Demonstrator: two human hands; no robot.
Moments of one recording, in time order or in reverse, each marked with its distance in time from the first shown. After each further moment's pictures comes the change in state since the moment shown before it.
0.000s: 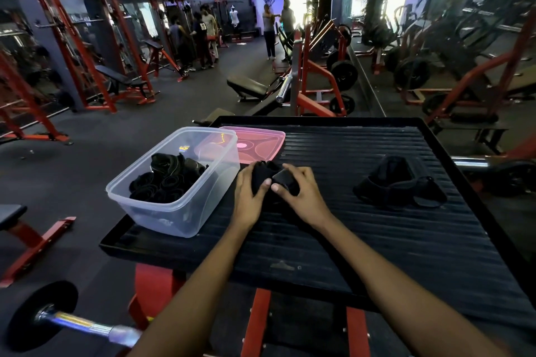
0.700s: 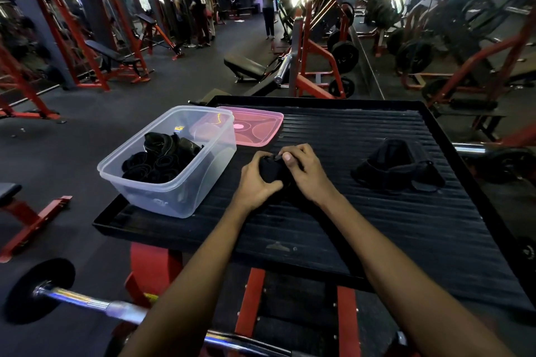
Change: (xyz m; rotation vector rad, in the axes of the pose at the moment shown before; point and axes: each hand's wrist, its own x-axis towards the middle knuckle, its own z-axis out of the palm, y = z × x) left_hand -0.007 0.022 0.000 -0.003 -0.182 0.028; right_hand 0.008 0.001 -0.014 -0.020 -0.044 -0.111
